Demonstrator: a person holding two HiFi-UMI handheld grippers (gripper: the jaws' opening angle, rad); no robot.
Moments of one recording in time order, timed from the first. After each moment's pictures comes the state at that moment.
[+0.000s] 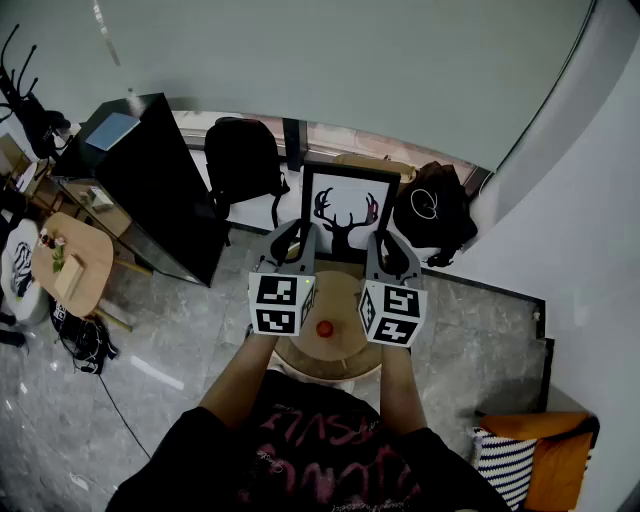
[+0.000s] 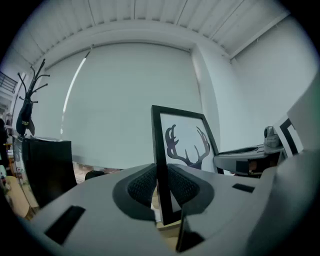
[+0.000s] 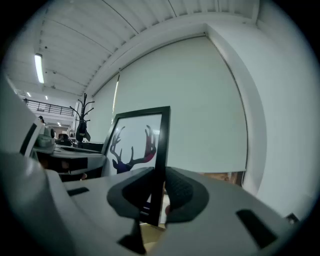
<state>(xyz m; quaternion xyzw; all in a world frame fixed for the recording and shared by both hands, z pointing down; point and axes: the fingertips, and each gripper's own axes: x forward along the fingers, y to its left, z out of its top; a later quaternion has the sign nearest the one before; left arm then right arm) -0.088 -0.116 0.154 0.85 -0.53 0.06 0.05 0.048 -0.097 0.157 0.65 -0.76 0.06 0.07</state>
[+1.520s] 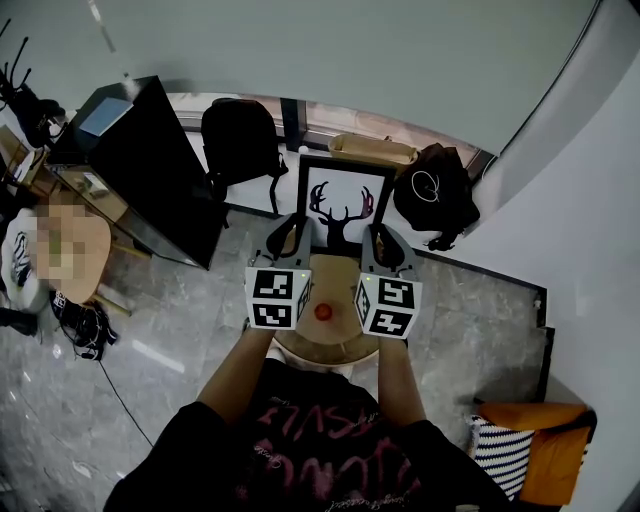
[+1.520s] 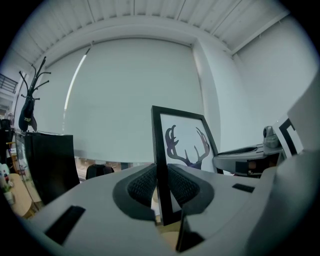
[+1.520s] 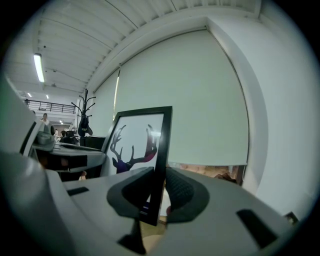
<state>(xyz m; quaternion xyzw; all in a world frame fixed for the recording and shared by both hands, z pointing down) -0.083 -0.111 0.183 0.84 -0.53 0.08 0.07 0.052 -0.096 0.190 0.64 -0.76 0.08 0.10</state>
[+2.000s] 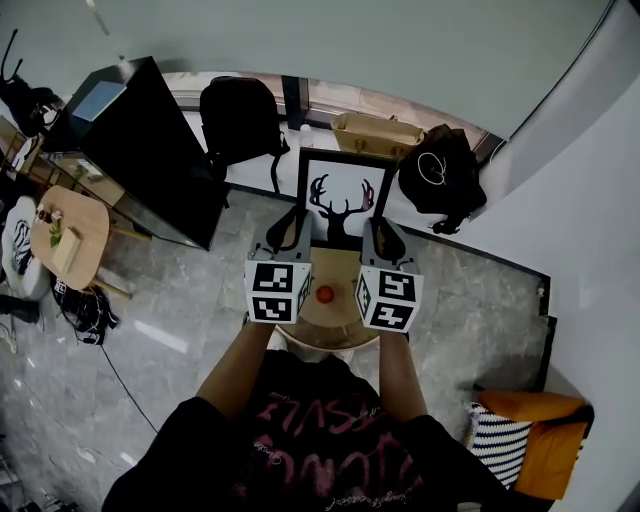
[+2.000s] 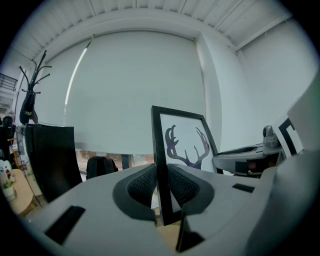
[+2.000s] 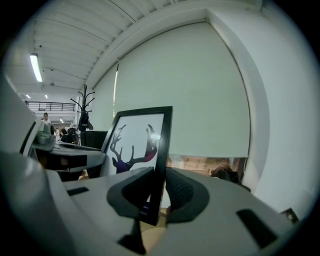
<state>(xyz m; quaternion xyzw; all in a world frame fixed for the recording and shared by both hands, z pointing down) -0.082 -0.112 0.216 0.83 -0.54 0.10 0.10 0.052 -0.098 0.223 0.63 -0.76 0.11 0.12</state>
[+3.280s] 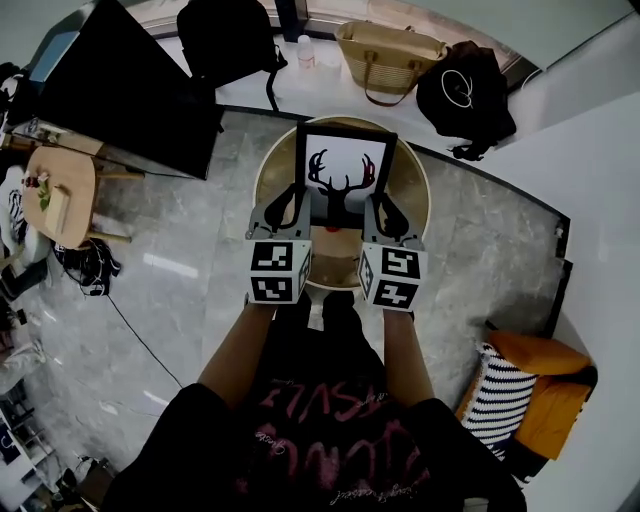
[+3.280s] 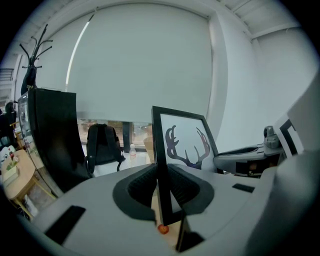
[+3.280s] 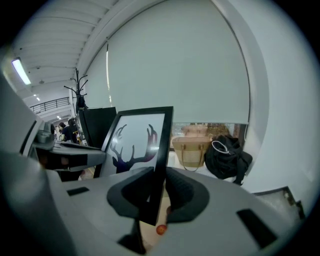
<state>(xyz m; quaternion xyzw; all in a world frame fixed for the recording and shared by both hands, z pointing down) -0.078 -0.081 0.353 0.81 -0.52 0.19 0.20 0.057 -0.064 0.361 0.60 -0.74 0.22 0.19</state>
